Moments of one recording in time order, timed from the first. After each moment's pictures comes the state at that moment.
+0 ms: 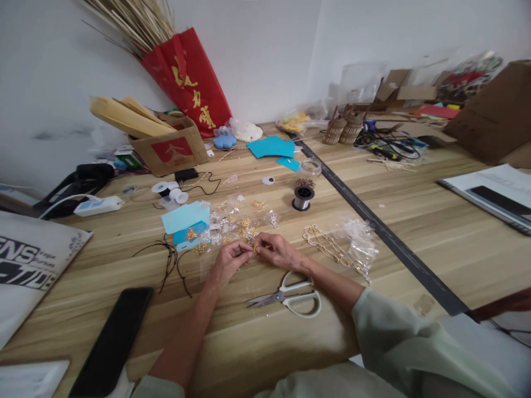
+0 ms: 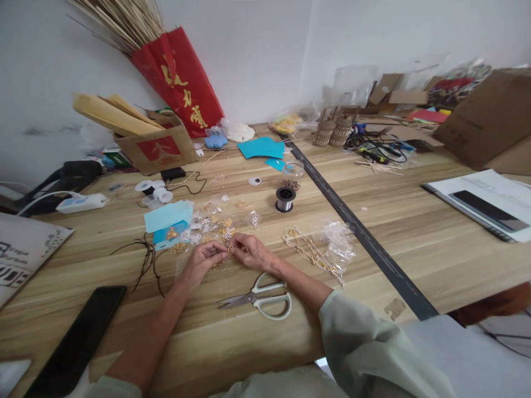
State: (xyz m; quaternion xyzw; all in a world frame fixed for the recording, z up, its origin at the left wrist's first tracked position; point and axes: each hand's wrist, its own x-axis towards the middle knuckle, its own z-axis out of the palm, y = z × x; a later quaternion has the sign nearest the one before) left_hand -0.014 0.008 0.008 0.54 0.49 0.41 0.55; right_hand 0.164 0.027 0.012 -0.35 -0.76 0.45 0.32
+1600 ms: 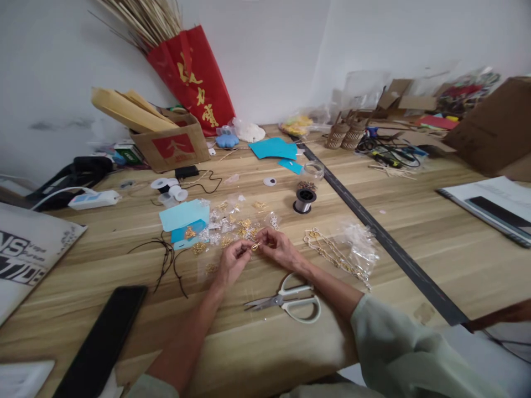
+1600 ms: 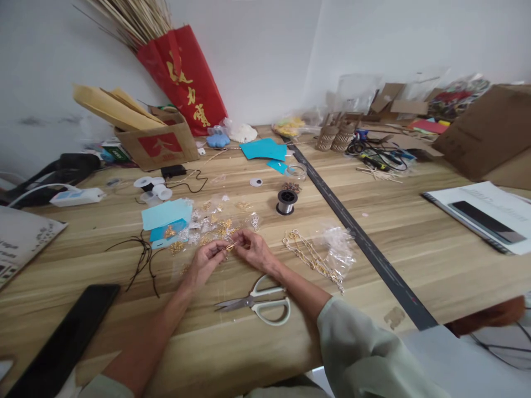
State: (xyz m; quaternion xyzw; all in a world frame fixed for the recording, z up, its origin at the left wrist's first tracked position) left_hand -0.005 0.008 -0.003 0.55 0.51 0.44 0.50; right_hand 0.163 0.034 -0.003 -0.38 -0.67 0.50 0.40
